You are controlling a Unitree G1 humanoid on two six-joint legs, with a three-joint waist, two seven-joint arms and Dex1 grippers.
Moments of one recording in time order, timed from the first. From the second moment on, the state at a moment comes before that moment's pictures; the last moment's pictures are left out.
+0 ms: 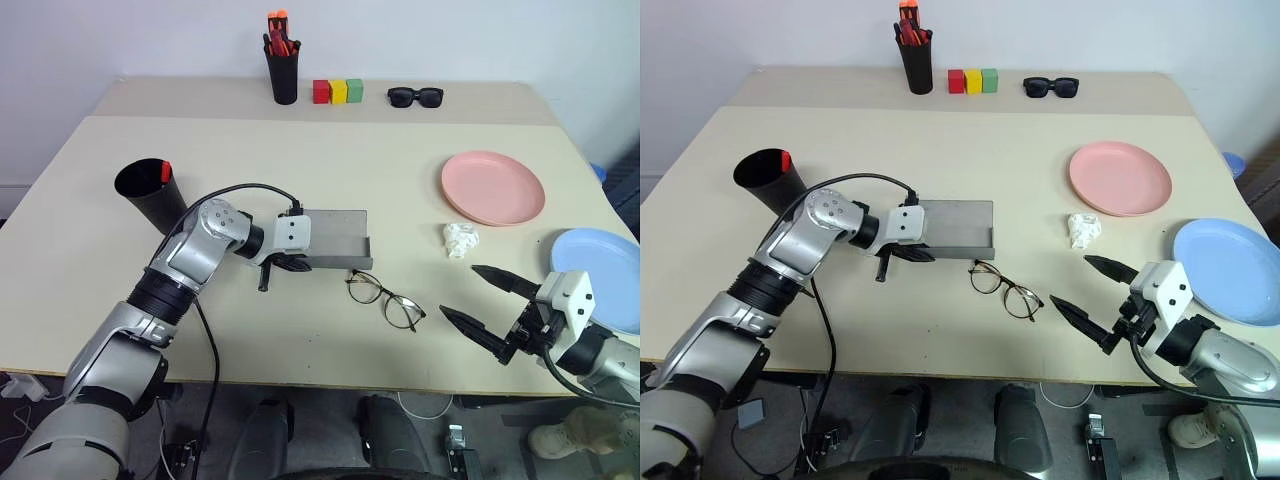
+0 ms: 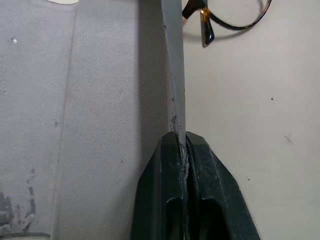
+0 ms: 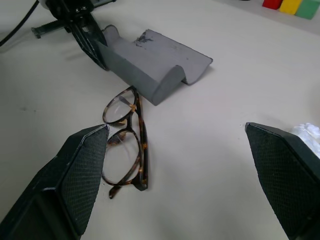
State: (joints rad) left arm -0.80 0.54 -0.44 0.28 0.08 0.24 -1.29; right arm 0.33 -0.69 -0.40 -0.54 0.57 0.31 0.84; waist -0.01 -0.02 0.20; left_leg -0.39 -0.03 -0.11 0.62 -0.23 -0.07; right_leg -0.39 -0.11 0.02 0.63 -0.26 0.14
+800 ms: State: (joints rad) left arm -0.38 0.80 -0.01 -0.31 -0.43 0.56 -1.33; right arm -0.01 -0.81 -0.07 -0.35 0.56 0.57 0.95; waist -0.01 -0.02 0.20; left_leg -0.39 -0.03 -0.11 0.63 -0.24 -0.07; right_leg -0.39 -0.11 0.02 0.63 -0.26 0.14
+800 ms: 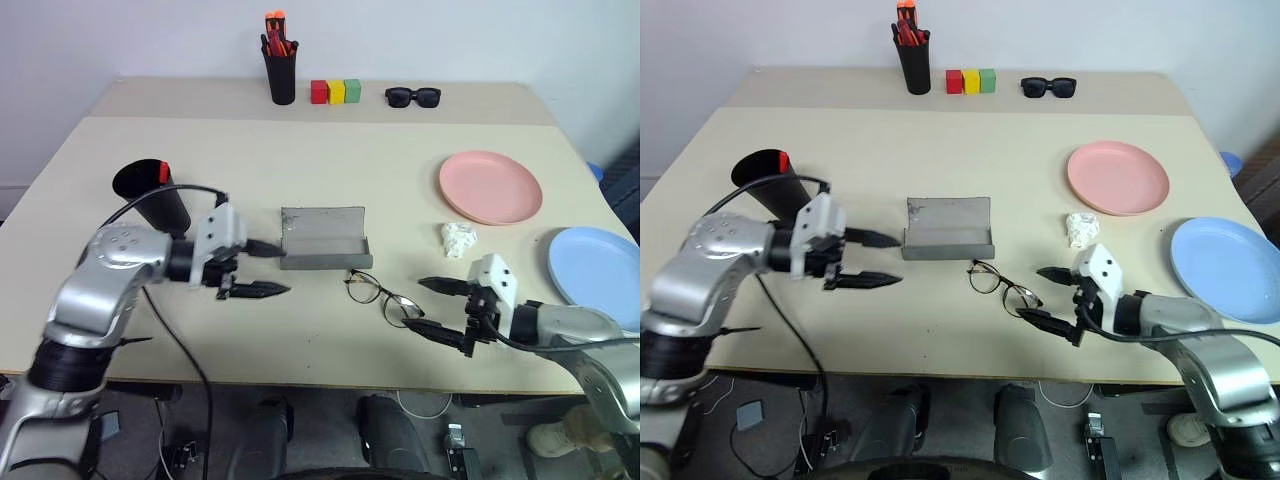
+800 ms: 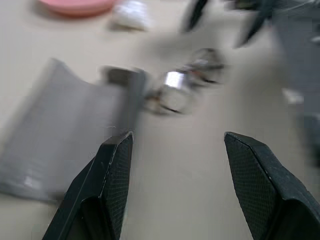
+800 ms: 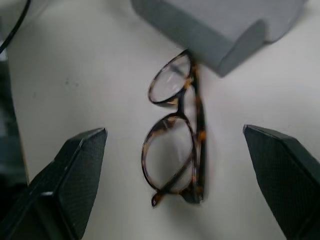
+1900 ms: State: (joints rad) left arm -0.15 0.87 -0.03 -0.37 -0.39 0.29 -1.29; right arm -0.36 -0.72 0.17 -0.08 0.44 0.58 1.15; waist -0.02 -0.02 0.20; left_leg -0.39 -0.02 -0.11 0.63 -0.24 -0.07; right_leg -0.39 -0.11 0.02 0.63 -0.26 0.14
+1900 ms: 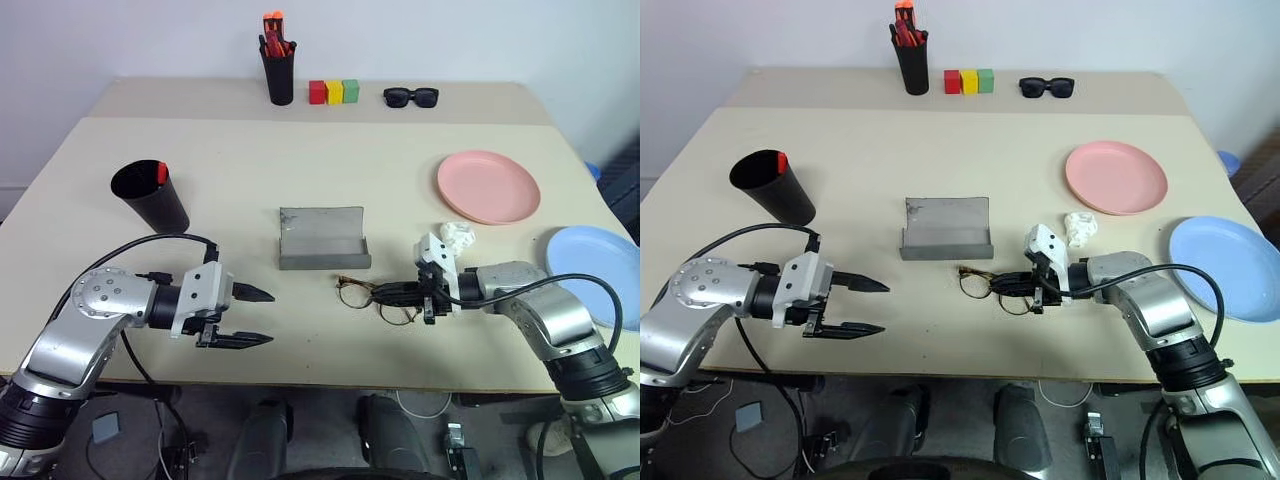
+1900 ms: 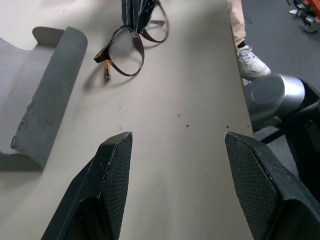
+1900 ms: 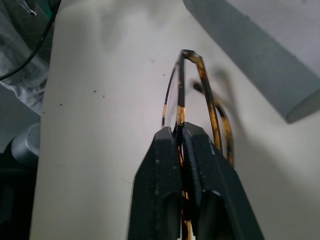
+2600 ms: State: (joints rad) left arm -0.04 0.82 -0.01 -0.46 -0.38 0.34 -1.08; right arm -0.57 -0.61 0.02 -0.05 0.53 0.45 1.15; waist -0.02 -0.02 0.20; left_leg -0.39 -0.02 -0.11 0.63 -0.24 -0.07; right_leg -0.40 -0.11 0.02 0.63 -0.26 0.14
